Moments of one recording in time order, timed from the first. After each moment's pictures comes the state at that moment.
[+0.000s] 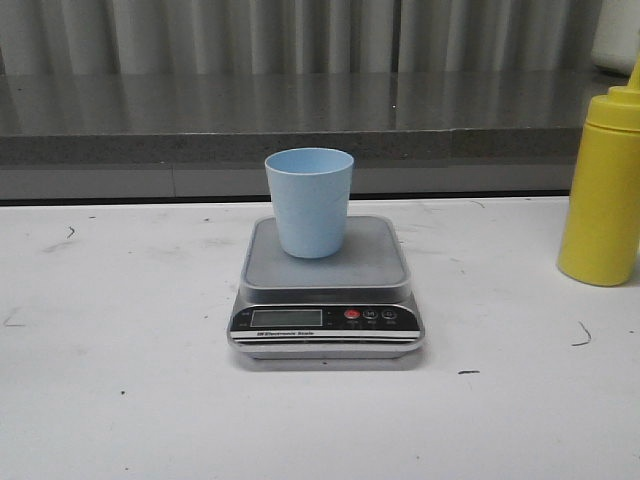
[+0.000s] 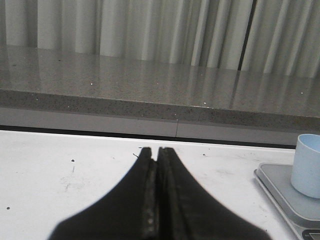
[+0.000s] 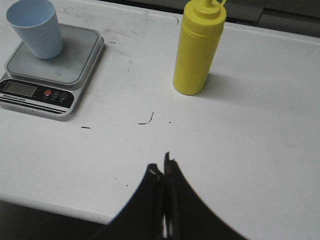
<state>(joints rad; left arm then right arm) -0.05 -0.01 0.01 0.00 0.04 -0.10 0.20 0.42 -0.81 -0.01 1.06 0.01</state>
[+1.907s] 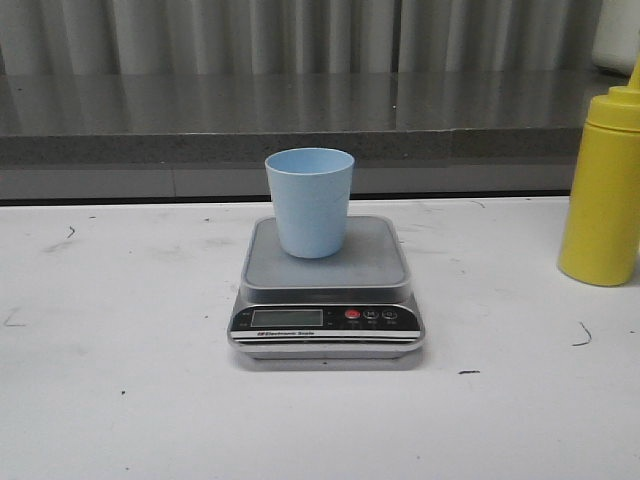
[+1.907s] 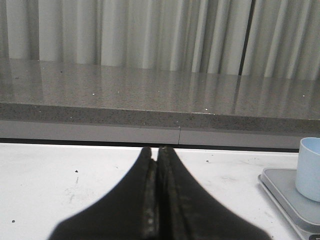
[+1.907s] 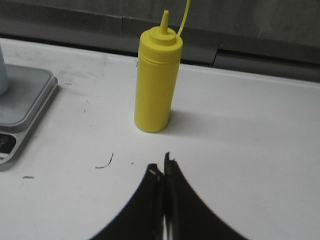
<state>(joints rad) -0.05 -0.01 0.01 0.00 0.01 -0.07 0.07 0.19 -0.40 -0.07 0.60 0.01</state>
